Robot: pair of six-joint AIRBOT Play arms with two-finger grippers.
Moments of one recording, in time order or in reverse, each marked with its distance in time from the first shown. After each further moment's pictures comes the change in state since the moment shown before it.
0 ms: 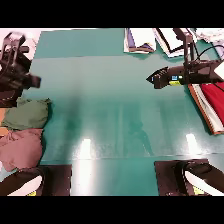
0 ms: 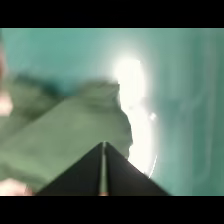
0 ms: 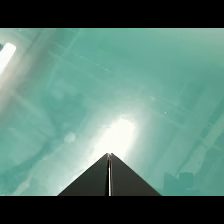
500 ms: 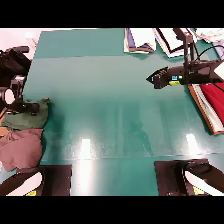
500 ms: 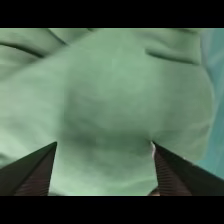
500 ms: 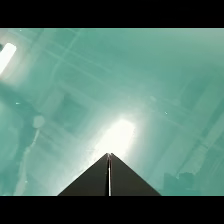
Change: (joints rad) left arm 0.203 0.008 -0.431 0.002 0.285 -0.007; right arm 0.000 0.000 0.000 0.000 -0.001 0.000
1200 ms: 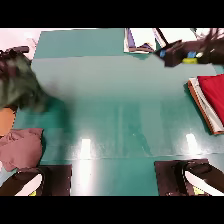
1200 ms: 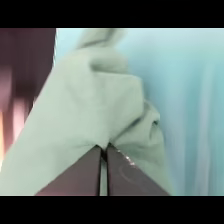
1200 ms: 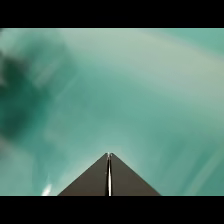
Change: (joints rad) left arm -0.172 0.155 0.542 -0.037 -0.058 0.017; right arm -0.001 0.001 0.284 -0.042 -0.018 0.002
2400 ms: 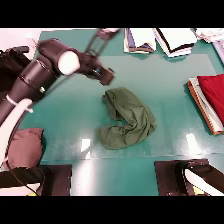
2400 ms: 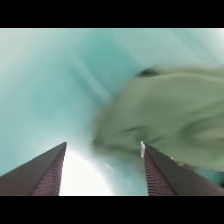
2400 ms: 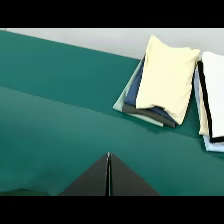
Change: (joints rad) left arm -0.531 -0.507 0.265 -0.254 0.031 0.081; right arm -0.137 0.000 0.292 -0.247 0.109 0.143
